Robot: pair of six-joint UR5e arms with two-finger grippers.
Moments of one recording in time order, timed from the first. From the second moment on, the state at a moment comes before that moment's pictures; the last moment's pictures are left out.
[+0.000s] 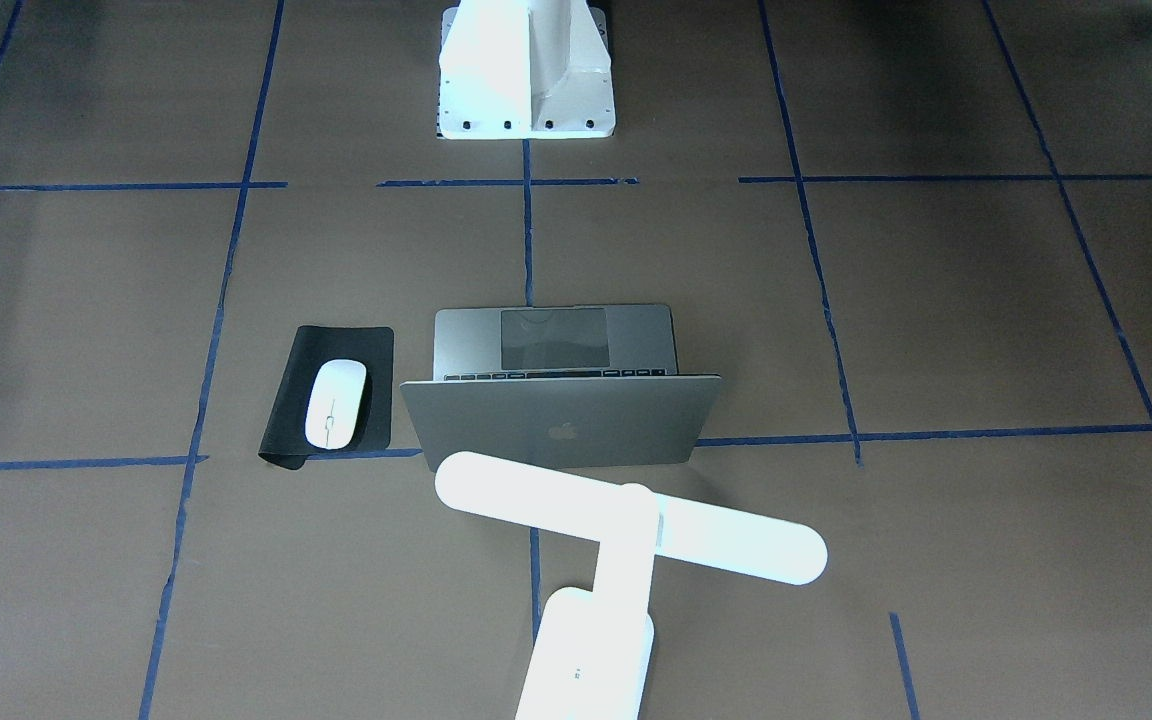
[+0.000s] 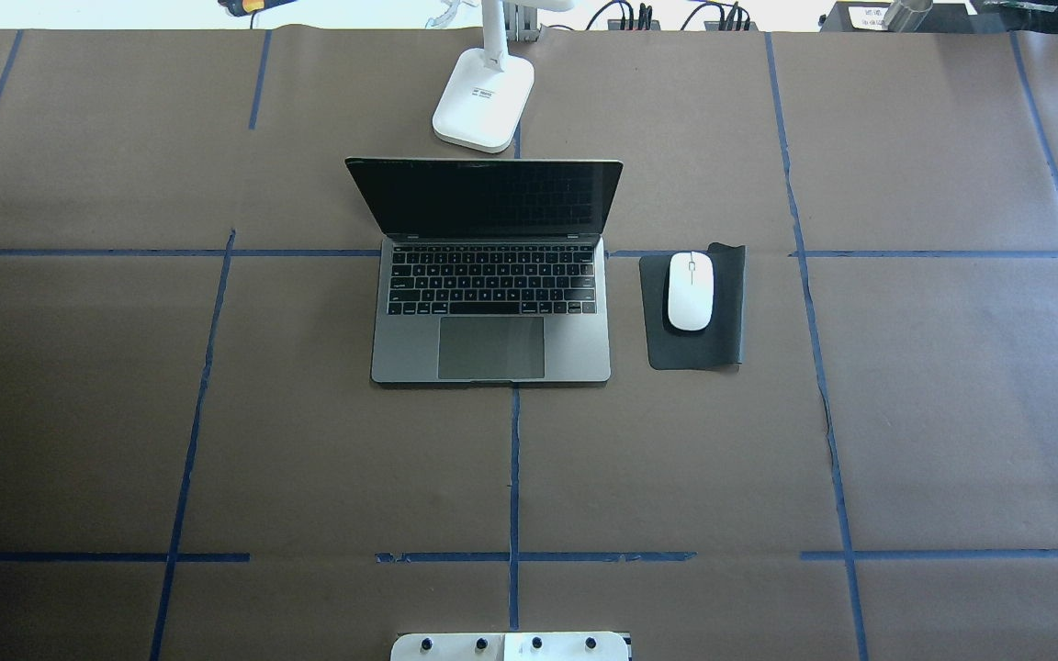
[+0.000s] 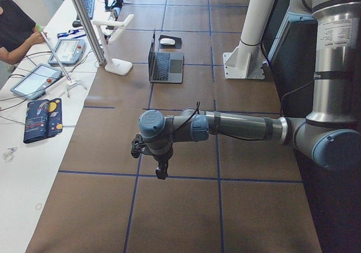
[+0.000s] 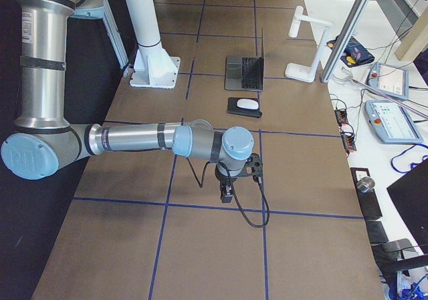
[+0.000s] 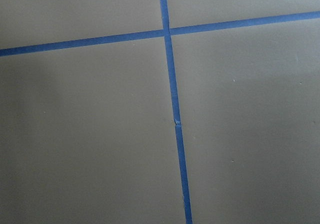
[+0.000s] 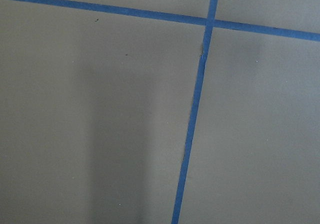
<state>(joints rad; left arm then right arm) -1.56 -1.51 -1.71 -1.40 -2.35 0.18 1.55 -1.68 1.78 -1.78 2.39 -0.22</state>
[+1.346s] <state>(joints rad) -1.58 -1.47 -1.73 -1.40 -2.37 0.18 1.56 -1.68 1.78 -1.77 2.37 -0.19</state>
